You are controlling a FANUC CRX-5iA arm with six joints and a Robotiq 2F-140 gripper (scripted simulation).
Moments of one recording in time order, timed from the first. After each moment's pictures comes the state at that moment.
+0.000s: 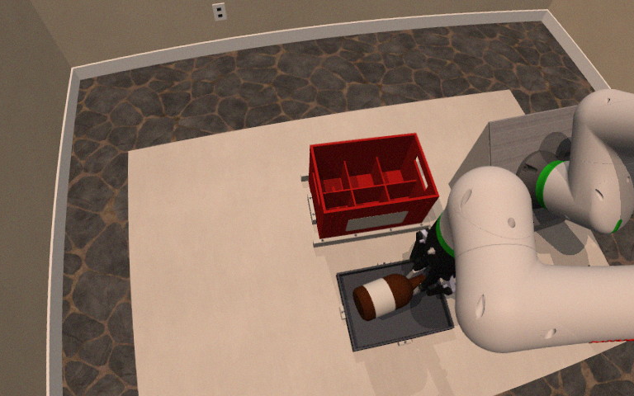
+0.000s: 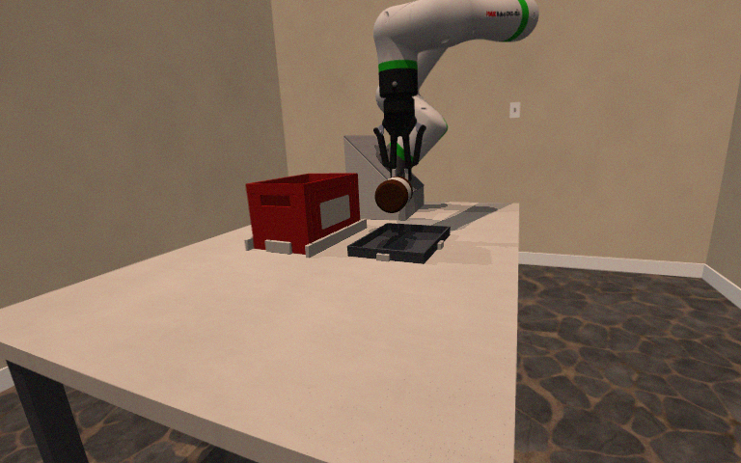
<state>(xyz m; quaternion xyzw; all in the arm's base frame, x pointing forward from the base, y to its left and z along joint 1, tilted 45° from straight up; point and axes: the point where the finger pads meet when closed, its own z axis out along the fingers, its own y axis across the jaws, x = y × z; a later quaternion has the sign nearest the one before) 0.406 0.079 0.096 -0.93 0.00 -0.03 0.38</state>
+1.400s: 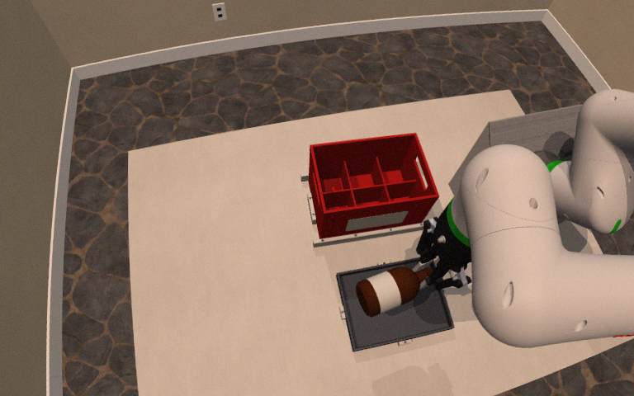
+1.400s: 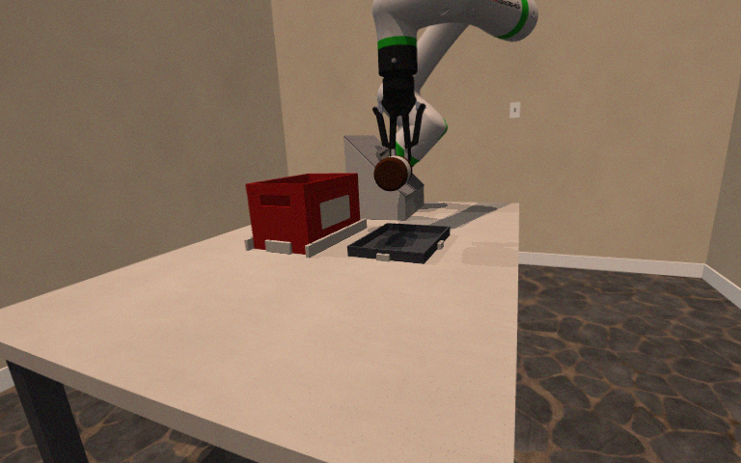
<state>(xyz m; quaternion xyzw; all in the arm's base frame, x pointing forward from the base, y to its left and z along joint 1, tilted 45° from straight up) 0.403 0.045 0.131 -0.93 0.00 -0.03 0.38</state>
